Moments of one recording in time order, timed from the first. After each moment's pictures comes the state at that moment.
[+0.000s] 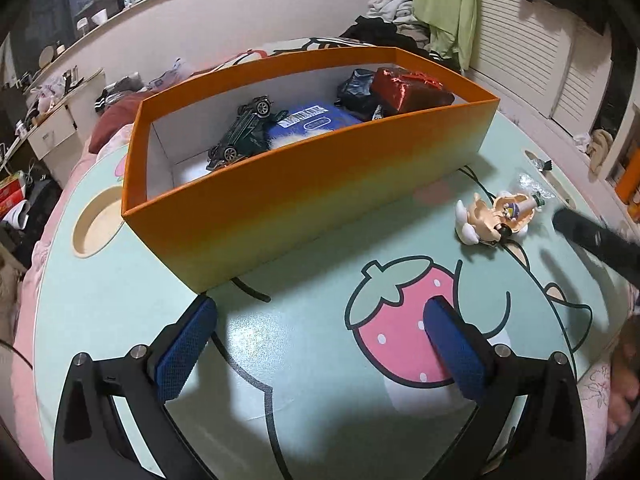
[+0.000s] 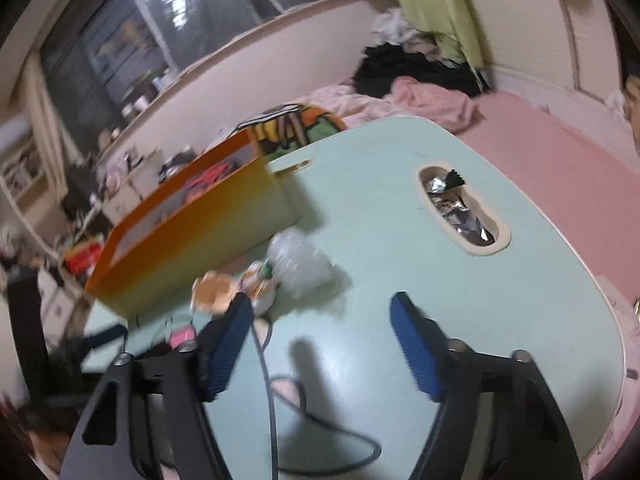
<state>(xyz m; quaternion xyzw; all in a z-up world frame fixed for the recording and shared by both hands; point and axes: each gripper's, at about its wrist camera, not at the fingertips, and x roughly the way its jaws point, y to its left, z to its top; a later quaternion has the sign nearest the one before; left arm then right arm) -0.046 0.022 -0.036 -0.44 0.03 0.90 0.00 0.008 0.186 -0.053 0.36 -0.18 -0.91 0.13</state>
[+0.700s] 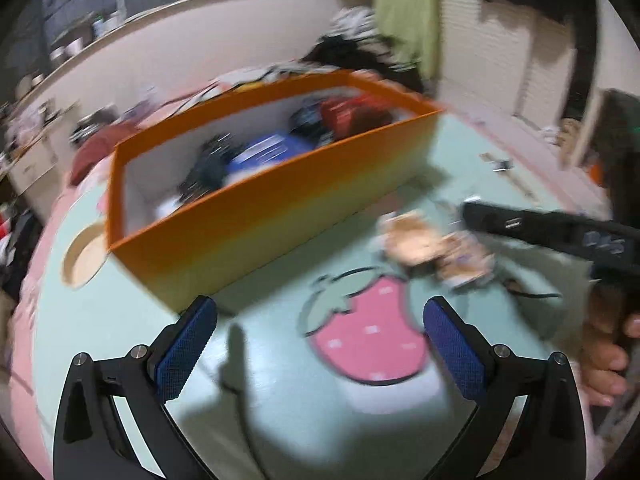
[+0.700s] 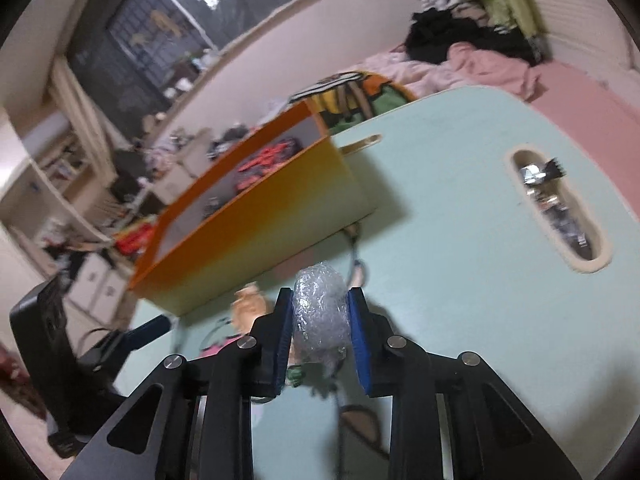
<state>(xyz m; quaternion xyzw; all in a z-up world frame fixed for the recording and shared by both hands) -0.019 0.040 -0.002 -0.40 0.05 0.91 0.08 -0.019 0.161 -0.052 0.39 -0.21 -0.86 0.26</state>
